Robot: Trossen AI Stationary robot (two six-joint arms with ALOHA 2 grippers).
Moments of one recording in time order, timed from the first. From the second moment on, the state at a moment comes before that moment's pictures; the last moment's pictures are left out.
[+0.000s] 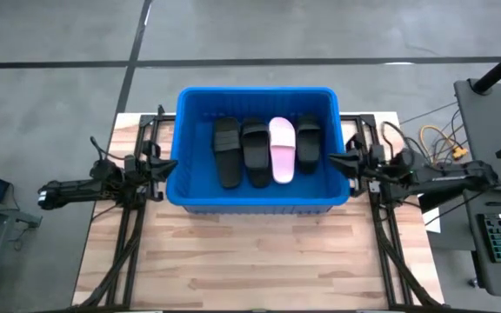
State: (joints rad) left arm 0.06 0.04 0.06 0.37 -0.12 0.06; right arm 0.04 0.47 0.36 0.38 0.19 0.13
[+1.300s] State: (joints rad) left arm 0.06 0.05 0.03 0.25 -0.12 -0.10; right arm 0.04 0.04 0.01 0.32 0.15 0.17
